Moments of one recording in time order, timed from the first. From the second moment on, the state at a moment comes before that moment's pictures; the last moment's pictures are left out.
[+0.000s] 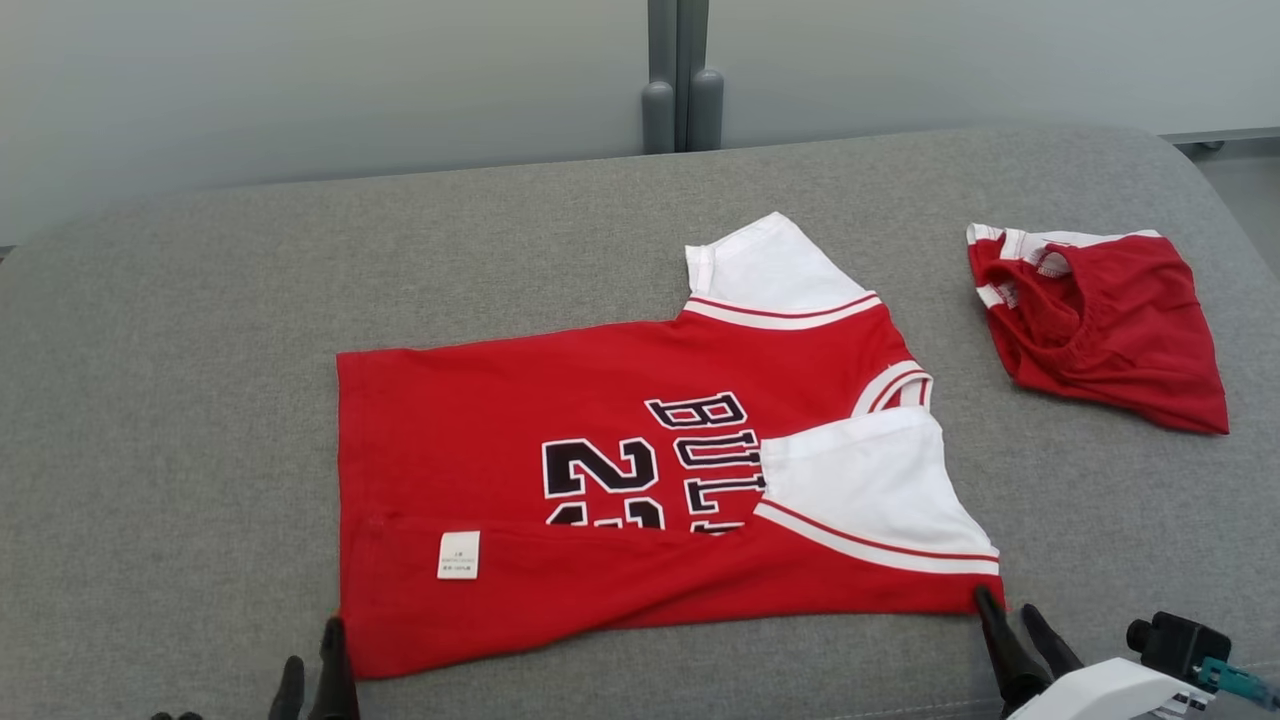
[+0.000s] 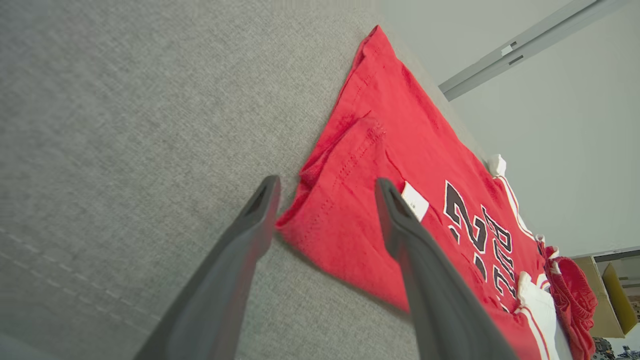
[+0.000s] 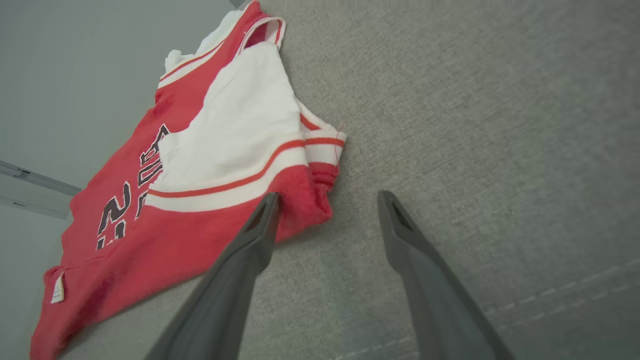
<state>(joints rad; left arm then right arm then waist) 0.15 0.05 -0.19 0.29 -1.05 0.05 -0.25 0.06 -0.18 0.34 0.53 0.90 0.11 -0.25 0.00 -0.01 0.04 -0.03</state>
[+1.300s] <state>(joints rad) -0.56 0.21 -0.27 0.49 -0.77 0.12 0.08 -0.58 -0.42 0.47 0.31 0.65 0.11 0.05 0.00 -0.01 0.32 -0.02</state>
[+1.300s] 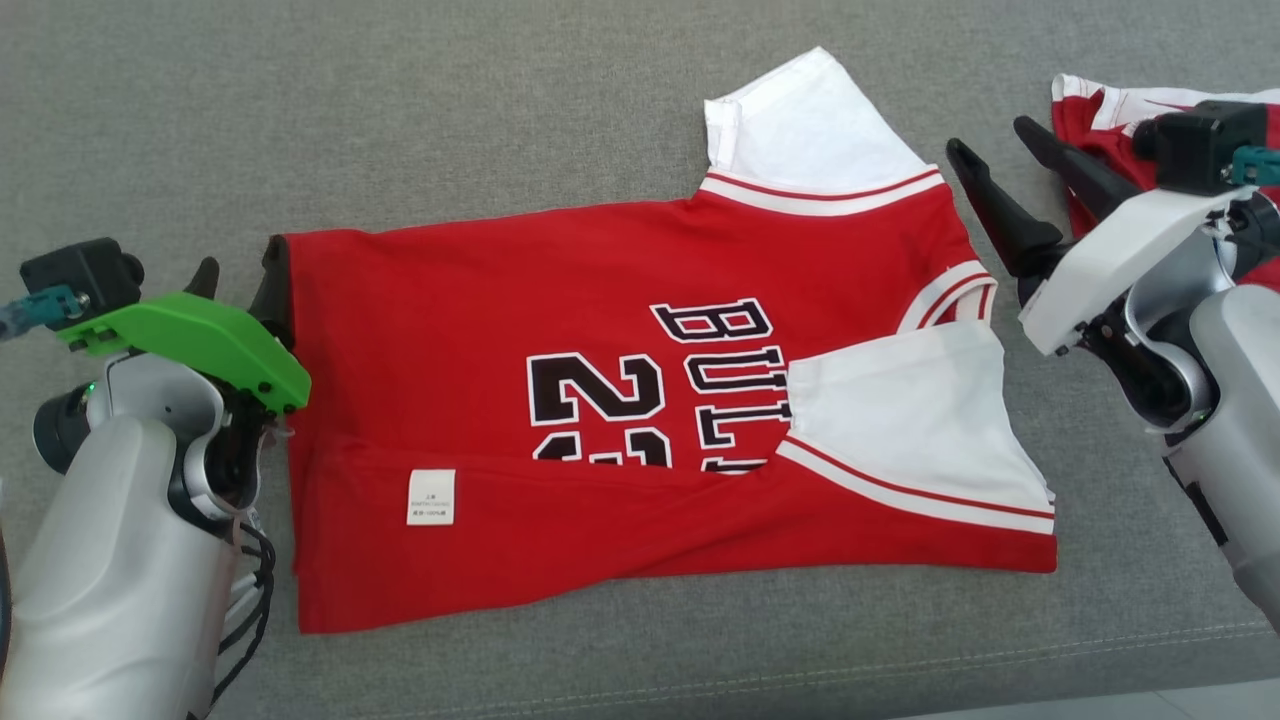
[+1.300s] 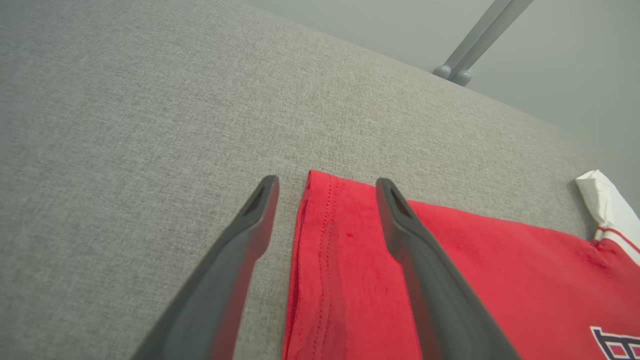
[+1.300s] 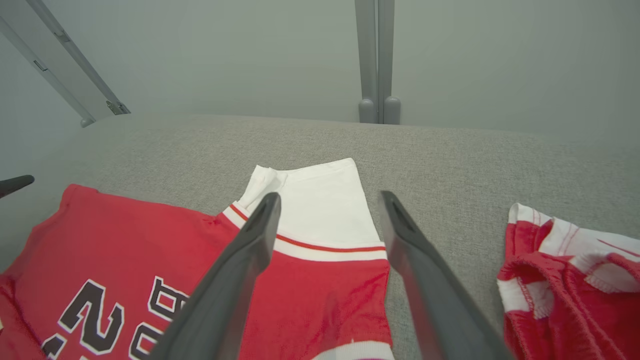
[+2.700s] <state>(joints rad) -0.76 0.04 -0.34 0.68 -0.68 0.10 -0.08 -0.82 -0.46 0.49 0.52 0.64 0.12 0.13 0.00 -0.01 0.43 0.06</state>
